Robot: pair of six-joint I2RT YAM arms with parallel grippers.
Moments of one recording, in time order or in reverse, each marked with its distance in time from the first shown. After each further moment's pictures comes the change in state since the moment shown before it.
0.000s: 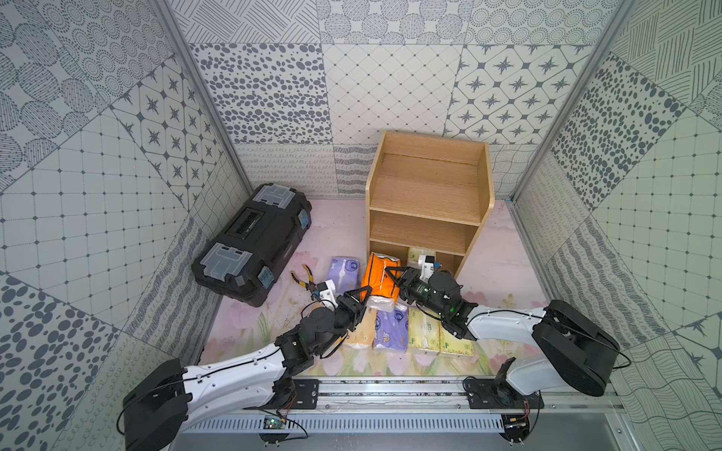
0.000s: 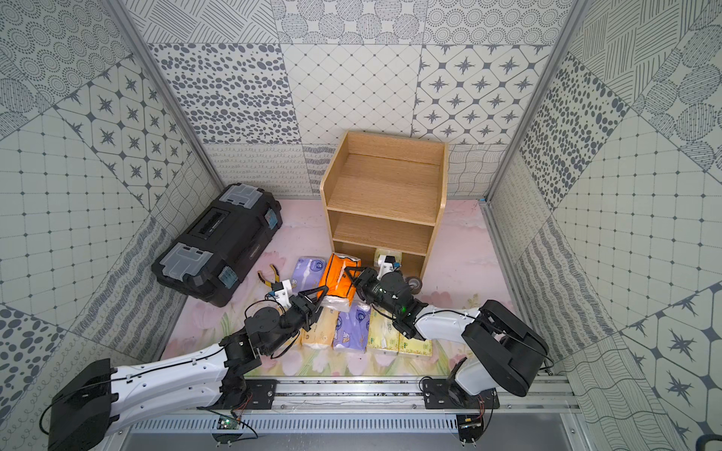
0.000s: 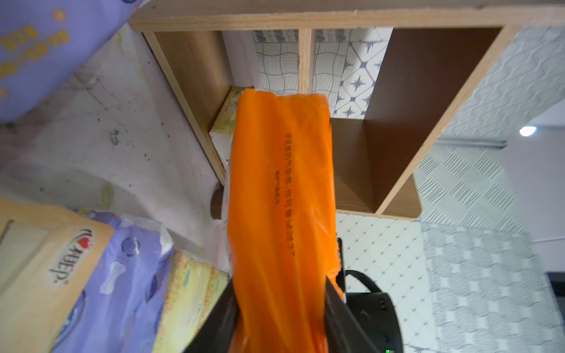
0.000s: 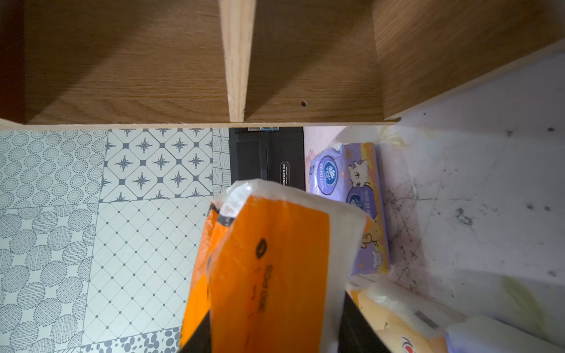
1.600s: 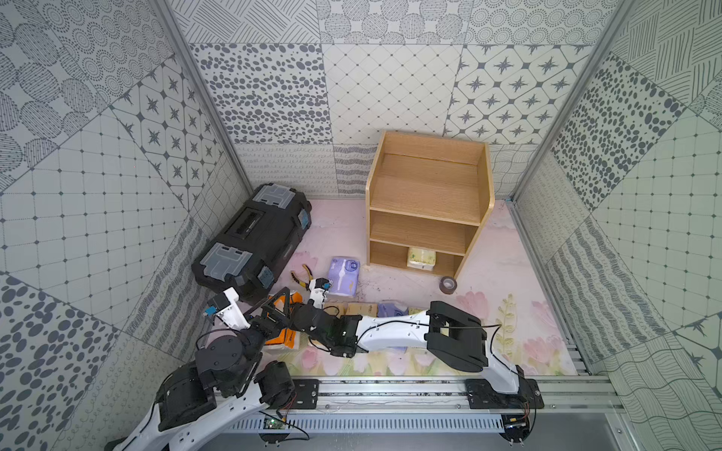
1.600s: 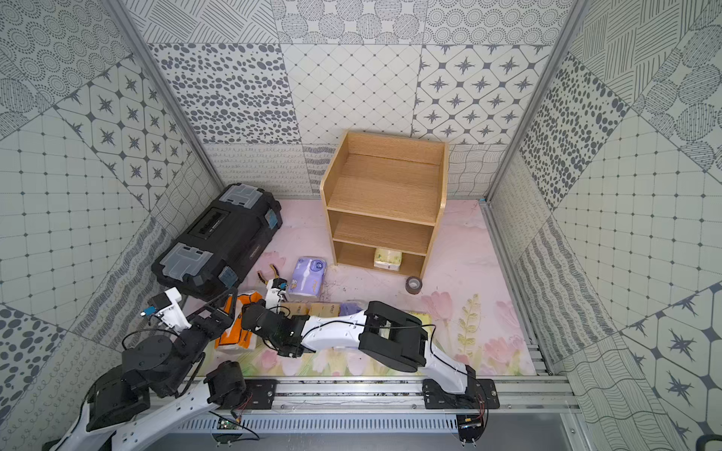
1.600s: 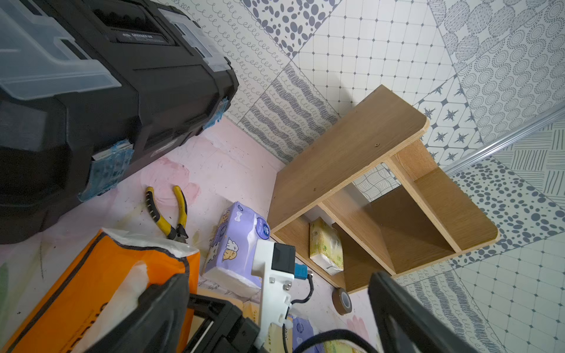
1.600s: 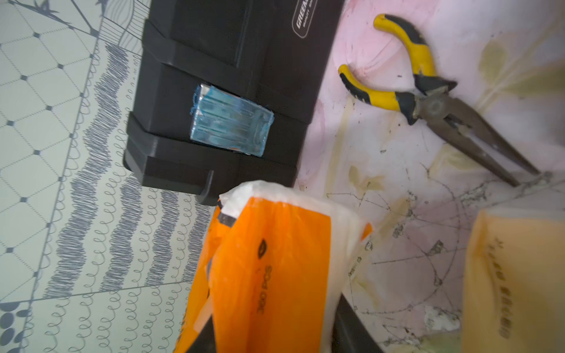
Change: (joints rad) left arm -0.008 -0.814 0.469 -1.369 -0.499 0.678; right arm 0.554 0.801 1.128 -0.628 0.467 -0.185
